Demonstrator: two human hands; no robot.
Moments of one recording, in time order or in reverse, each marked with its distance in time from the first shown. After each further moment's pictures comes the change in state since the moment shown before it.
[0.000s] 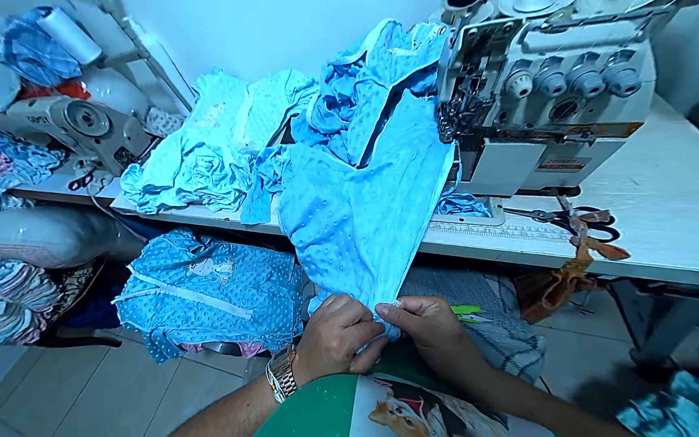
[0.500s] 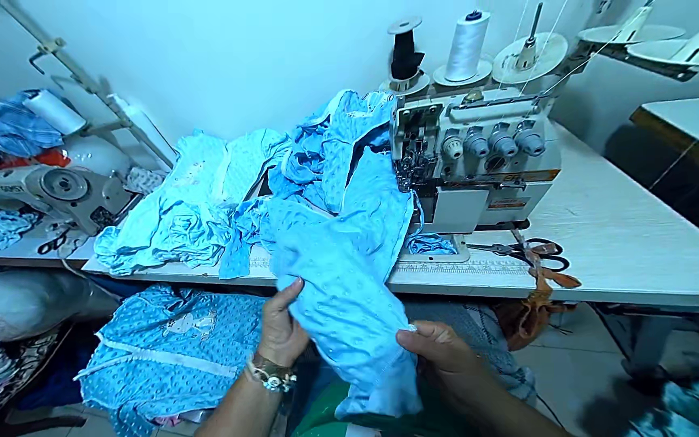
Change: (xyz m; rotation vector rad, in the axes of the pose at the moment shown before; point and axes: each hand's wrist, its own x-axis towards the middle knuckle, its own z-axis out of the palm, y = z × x) left_hand 0.065 -0.049 -0.009 -1.465 0.572 -1.014; right_hand 0.015 0.000 -0.048 0.384 -0.117 0.017
